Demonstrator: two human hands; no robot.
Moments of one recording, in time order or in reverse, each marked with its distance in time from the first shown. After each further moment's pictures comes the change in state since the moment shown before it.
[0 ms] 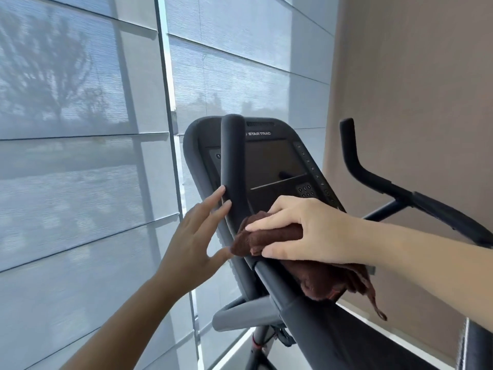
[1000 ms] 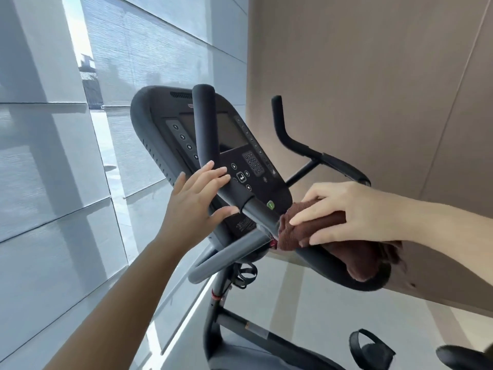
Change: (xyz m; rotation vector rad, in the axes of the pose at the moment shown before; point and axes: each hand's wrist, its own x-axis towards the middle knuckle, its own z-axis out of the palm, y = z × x) left_hand -0.005 0.012 -0.006 -0.189 -0.085 0.028; right_hand -0.103 -0.077 0.011 -0.296 0.040 0.357
